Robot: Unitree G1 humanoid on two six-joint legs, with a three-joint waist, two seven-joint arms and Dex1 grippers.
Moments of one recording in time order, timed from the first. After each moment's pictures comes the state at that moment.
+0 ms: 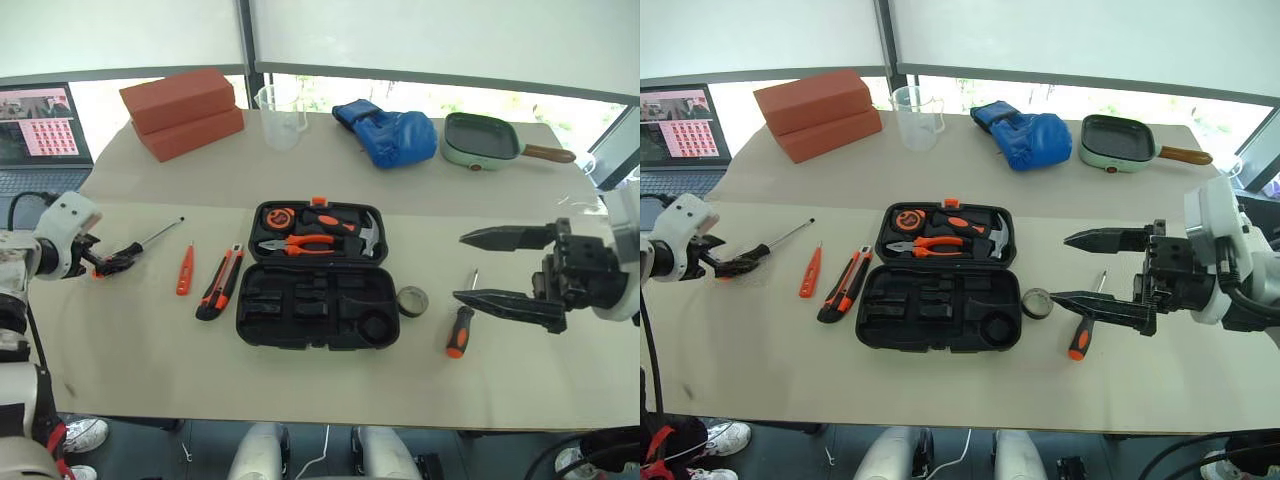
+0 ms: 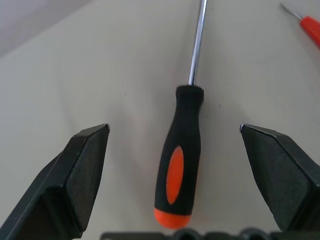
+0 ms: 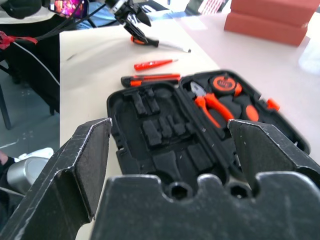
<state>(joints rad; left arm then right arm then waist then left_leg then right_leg) -0.78 1.04 -0.09 0.93 0.01 0.29 -1.04 -0.17 -1.02 -0.48 -0.50 0.92 0.74 1.12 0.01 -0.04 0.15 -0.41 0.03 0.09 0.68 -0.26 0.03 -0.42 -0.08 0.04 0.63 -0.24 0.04</state>
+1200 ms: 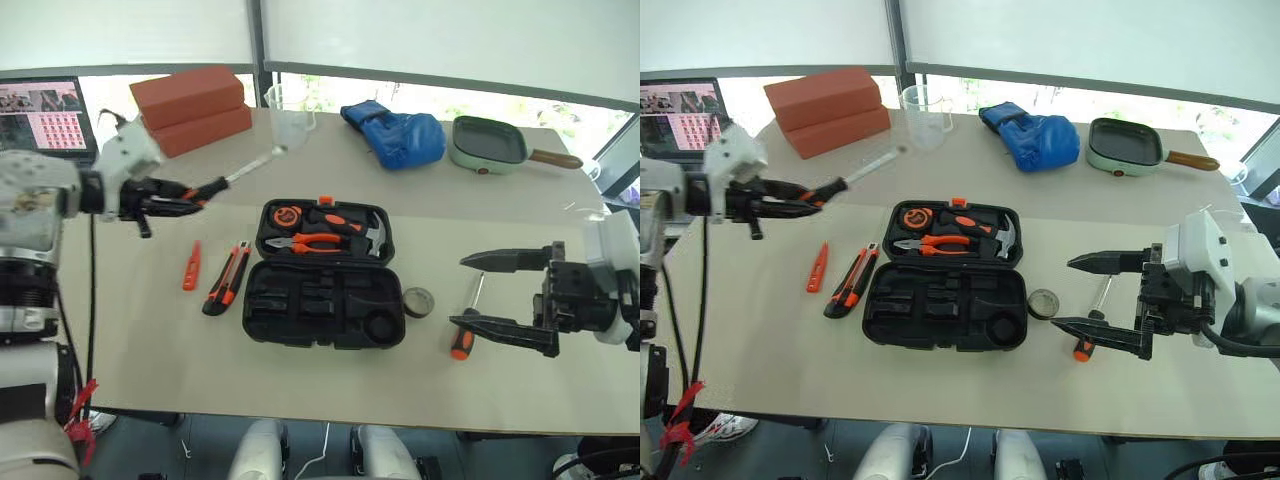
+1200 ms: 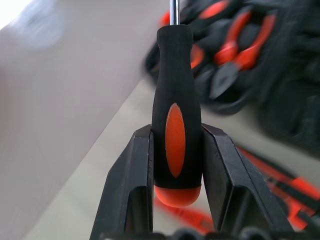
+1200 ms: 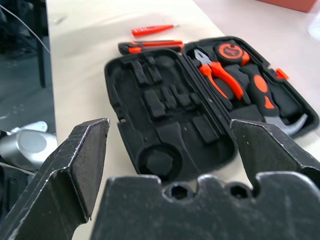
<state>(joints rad) -0.85 0.92 -0.08 0.30 -0.14 0.33 -1.39 -0.02 -1.04 -0.52 -0.58 0.84 0.68 1.11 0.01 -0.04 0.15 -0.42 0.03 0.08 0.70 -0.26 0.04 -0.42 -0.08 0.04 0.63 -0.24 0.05</state>
